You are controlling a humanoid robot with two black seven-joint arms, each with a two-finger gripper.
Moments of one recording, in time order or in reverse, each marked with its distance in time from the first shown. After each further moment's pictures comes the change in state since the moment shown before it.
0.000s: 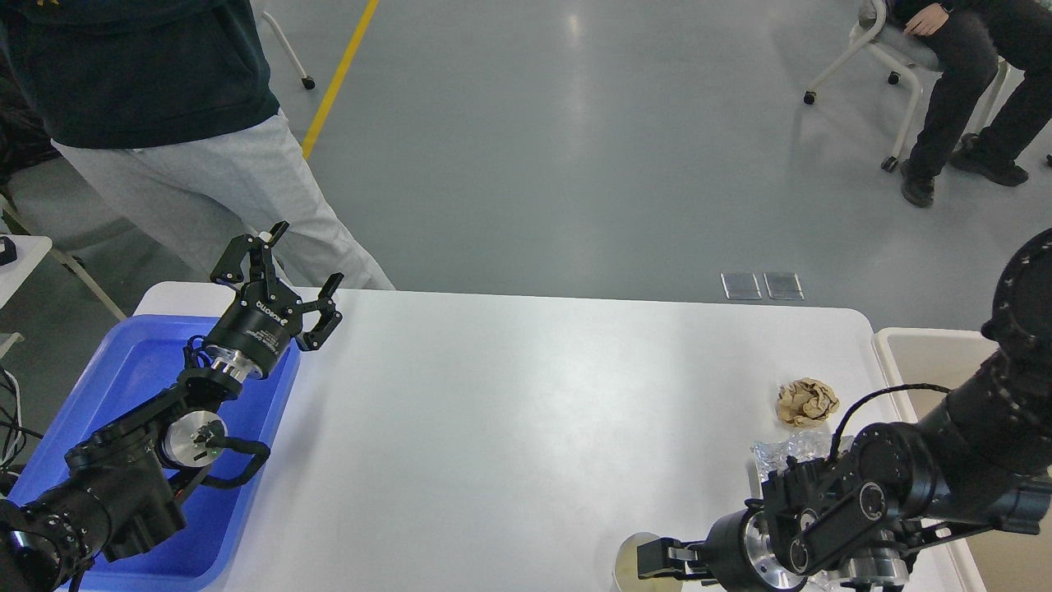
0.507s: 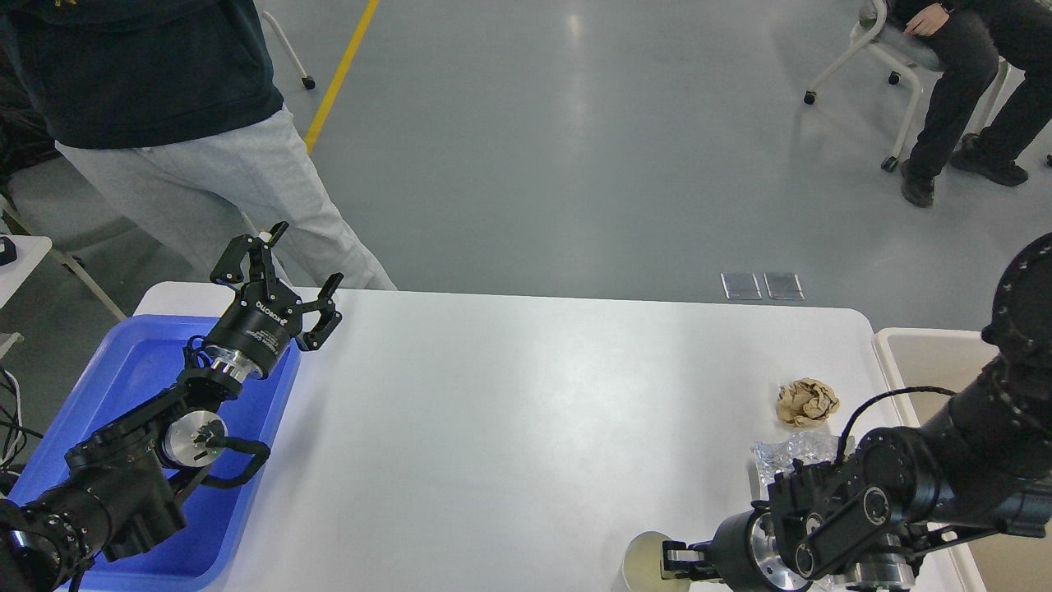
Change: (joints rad) left arm 0.000 0.000 0.000 0.000 0.000 0.000 0.000; right arm -0.004 -0.008 -0.024 0.001 -0.008 -0.025 0.000
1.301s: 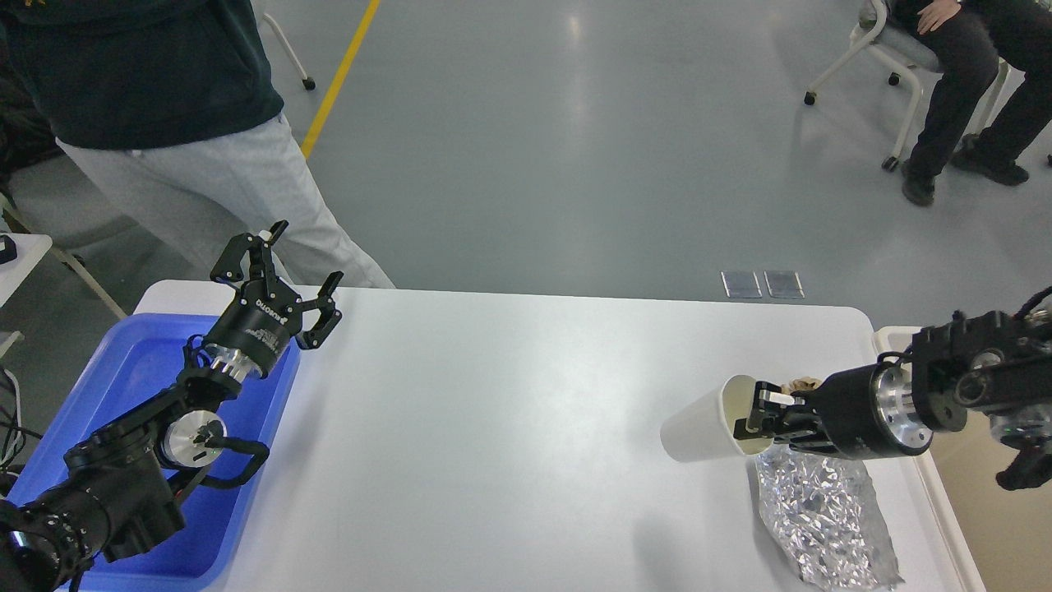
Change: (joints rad) left arm 0.000 0.000 0.000 -0.001 0.000 0.000 0.000; right arm 0.363 -0.455 0.002 0.059 -0.022 0.351 0.053
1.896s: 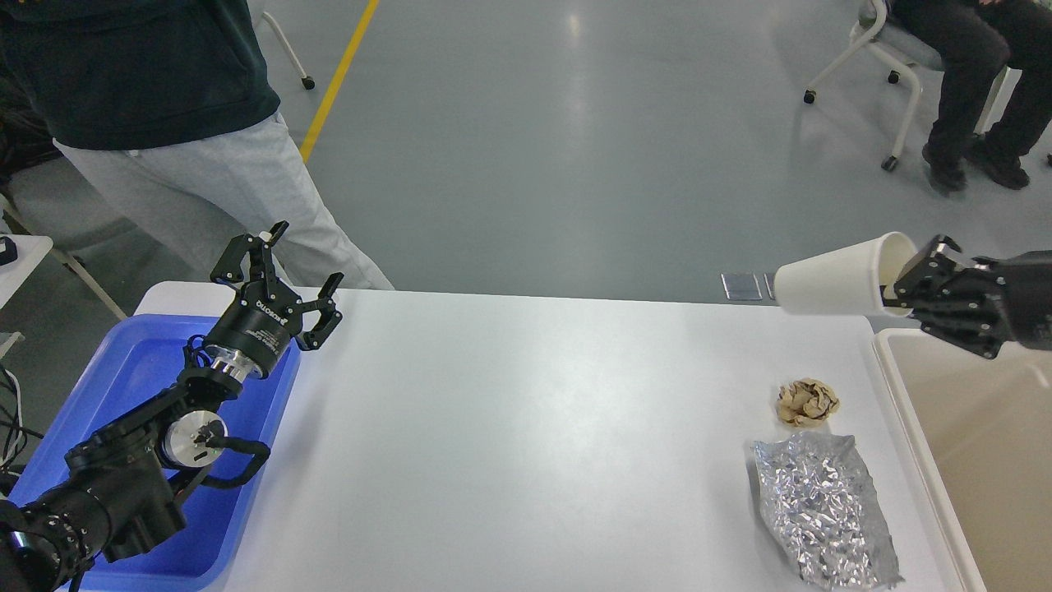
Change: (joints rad) left arm 0.000 0.000 0.000 0.000 0.000 0.000 0.000; right arm 0.234 -0.481 -0.002 -0.188 0.018 0.301 -0.024
